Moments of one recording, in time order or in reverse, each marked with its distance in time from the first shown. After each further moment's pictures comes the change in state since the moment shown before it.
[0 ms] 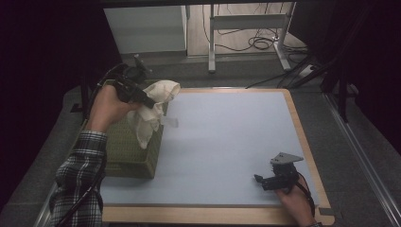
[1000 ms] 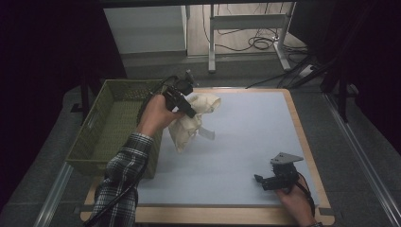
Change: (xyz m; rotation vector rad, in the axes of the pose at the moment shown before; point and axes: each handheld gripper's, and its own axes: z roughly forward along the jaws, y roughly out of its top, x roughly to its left) left arm -0.072 0.052 0.091 0.024 -0.086 0.159; right arm 0.000 0.000 0.000 -0.001 0.002 -0.002
